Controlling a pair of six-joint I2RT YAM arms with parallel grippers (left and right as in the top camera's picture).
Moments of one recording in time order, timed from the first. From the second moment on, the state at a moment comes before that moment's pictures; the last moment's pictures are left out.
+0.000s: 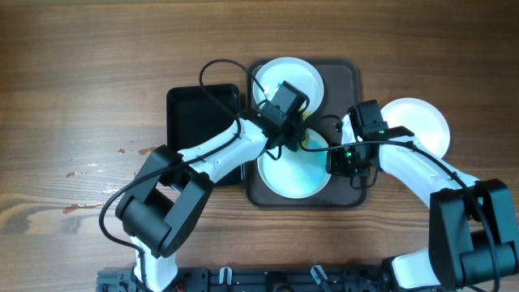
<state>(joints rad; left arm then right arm) -0.69 1.96 1.25 -0.37 0.05 -0.76 0.21 1.64 0.79 -0.57 -0.31 0.32</state>
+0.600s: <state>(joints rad) -0.77 1.95 1.27 -0.78 0.22 -0.72 0.21 1.64 0.79 -0.58 -0.31 0.34</state>
